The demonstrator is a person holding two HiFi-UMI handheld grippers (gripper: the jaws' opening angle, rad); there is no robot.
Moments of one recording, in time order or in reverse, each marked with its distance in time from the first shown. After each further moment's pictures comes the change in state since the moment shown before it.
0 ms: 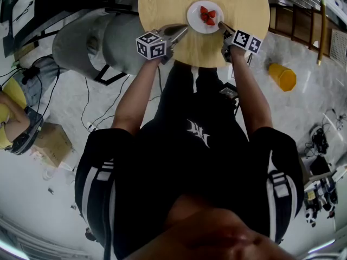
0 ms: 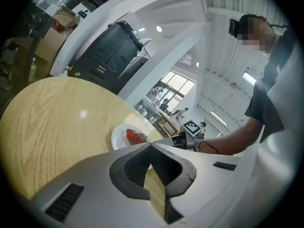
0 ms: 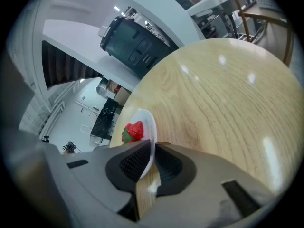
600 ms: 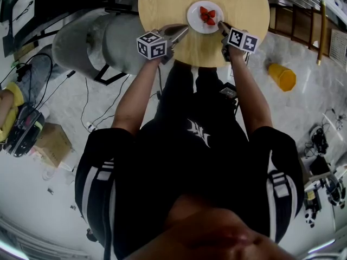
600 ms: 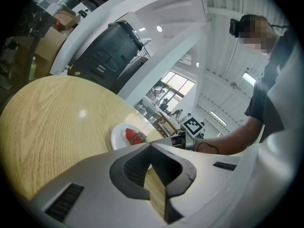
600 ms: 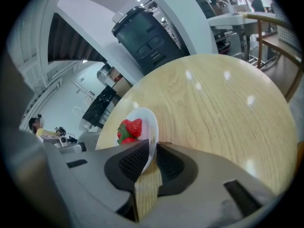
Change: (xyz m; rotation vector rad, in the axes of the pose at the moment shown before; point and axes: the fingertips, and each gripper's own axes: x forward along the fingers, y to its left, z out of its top) left arm 0.001 -0.001 -0.003 -0.005 0.003 -0.004; right arm 0.002 -0.003 0.001 -0.197 0.035 -0.122
